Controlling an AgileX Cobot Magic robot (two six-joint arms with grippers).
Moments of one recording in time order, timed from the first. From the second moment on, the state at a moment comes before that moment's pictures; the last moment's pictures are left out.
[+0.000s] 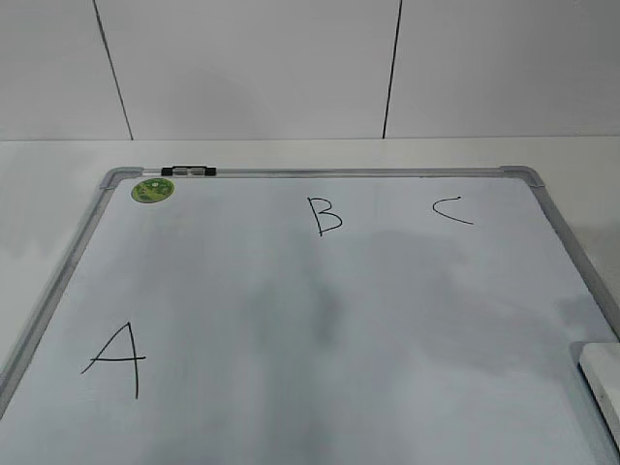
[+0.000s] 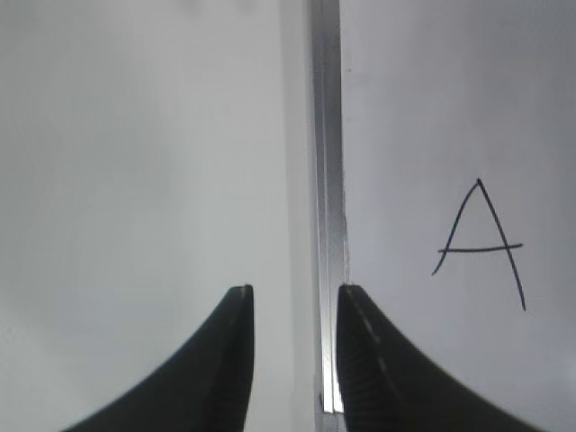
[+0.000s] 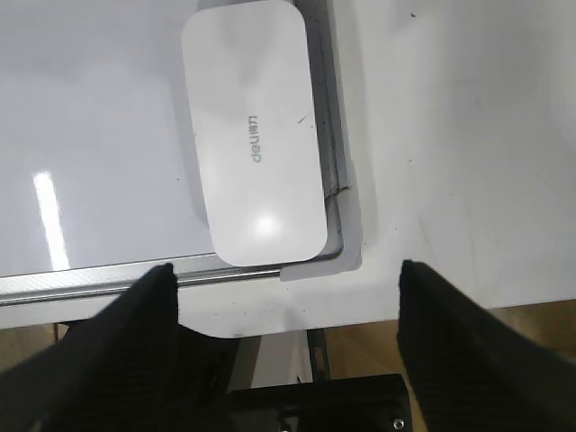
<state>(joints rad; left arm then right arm) -0.08 1.40 -1.13 -0.04 1.13 -0.06 0.00 0.92 -0.77 0.02 1.24 0.13</state>
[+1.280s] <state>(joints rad) -0.08 1.98 -1.34 -0.12 0.97 0.04 0.00 0.92 -0.77 0.01 1.24 0.13</state>
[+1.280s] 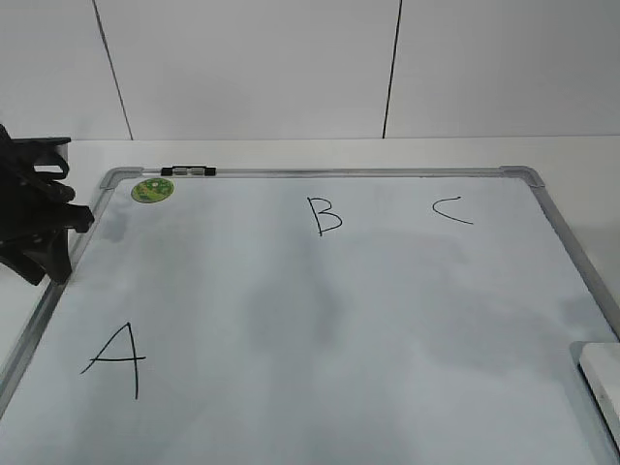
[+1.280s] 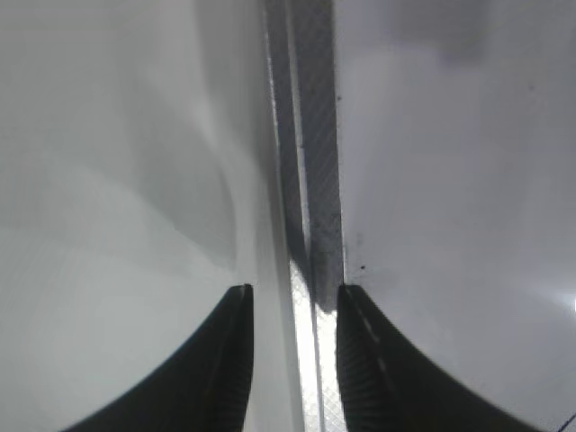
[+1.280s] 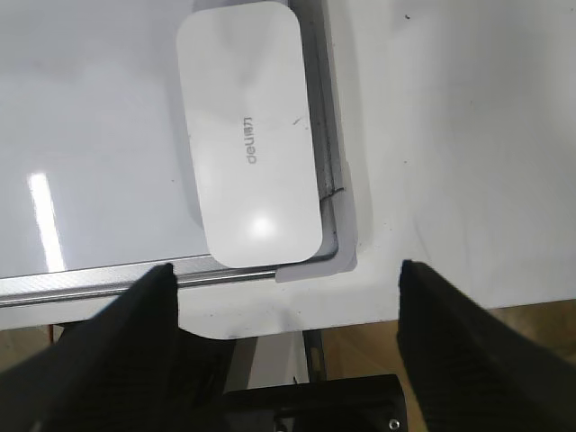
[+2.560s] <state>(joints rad) -0.08 2.02 -1.35 -0.15 0.97 0.05 0.00 0.96 -0.77 0.00 1.24 0.13</state>
